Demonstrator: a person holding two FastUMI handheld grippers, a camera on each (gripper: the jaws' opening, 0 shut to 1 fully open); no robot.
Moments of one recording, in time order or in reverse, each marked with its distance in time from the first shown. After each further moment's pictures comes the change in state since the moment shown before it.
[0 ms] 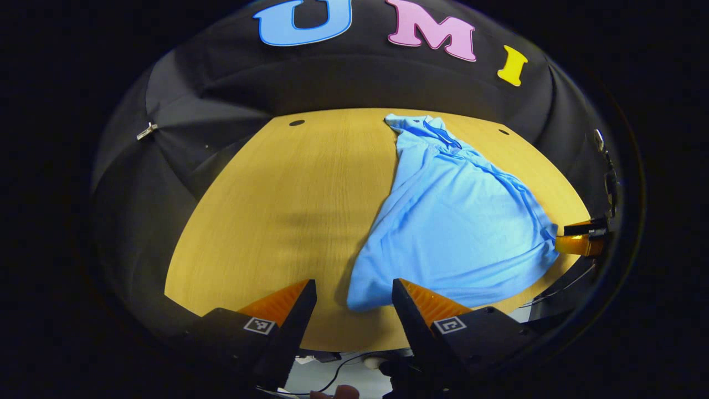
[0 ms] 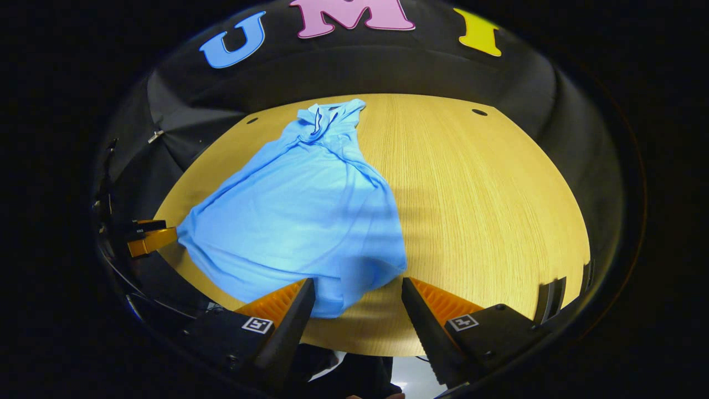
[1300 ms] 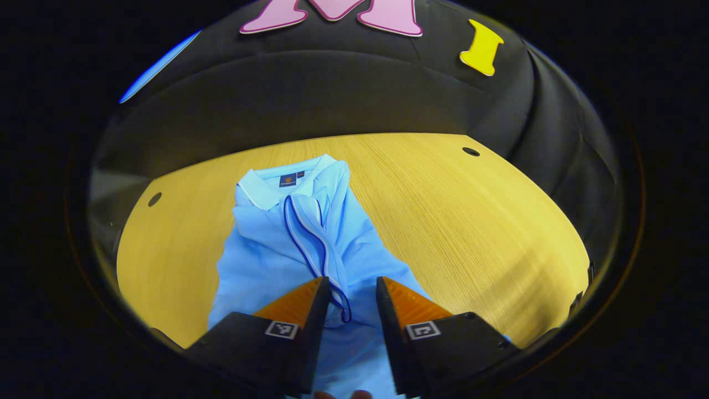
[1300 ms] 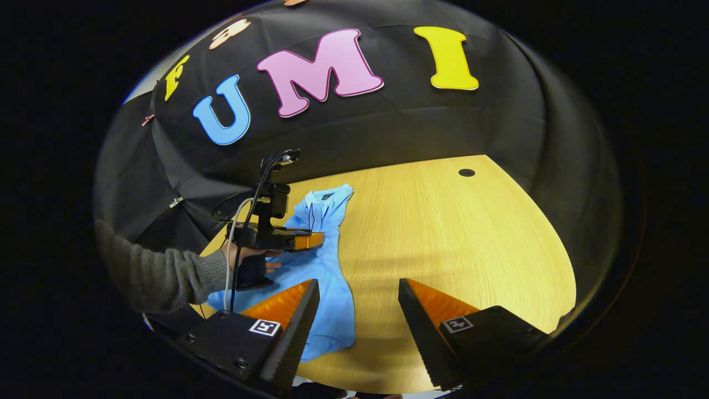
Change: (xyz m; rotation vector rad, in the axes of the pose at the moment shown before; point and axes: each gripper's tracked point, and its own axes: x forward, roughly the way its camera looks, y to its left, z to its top) left arm 0.211 -0.247 0.236 0.157 -0.109 -0.190; right arm -0.059 -0.078 0.151 0.109 -0.317 0.144
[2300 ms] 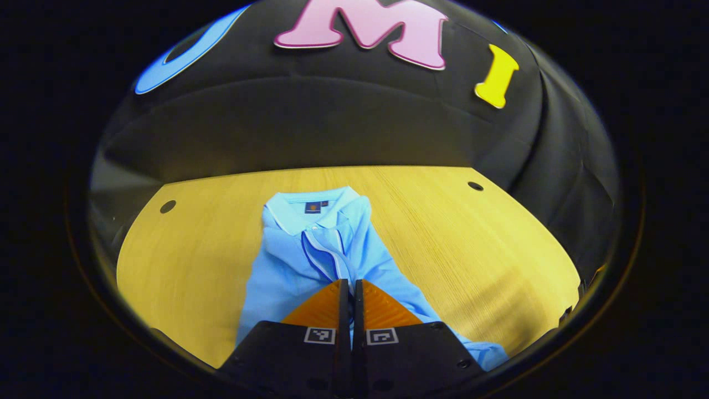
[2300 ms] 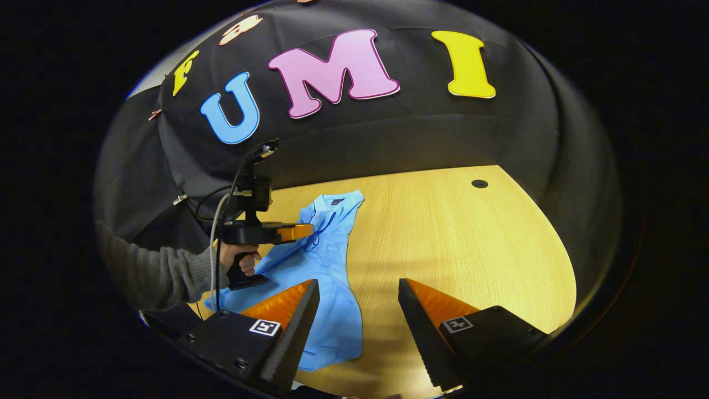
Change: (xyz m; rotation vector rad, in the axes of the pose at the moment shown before) left arm -0.020 0.020 0.027 -0.073 -0.102 -0.018; right arm 0.010 0.018 0.021 -0.030 0.001 0.030
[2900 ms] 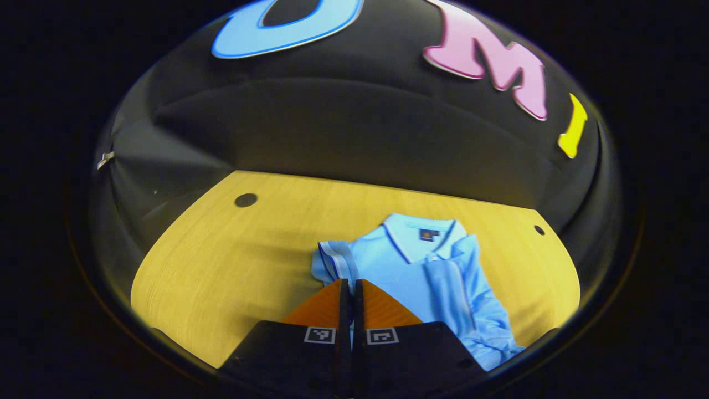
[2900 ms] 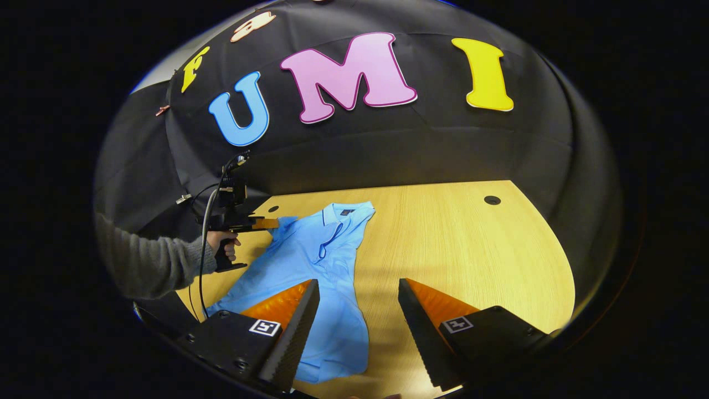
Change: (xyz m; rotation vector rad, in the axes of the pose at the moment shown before) left arm -0.026 0.154 0.031 -0.202 -0.080 0.200; right arm 0.020 0.020 0.022 -0.044 -0.035 0.030
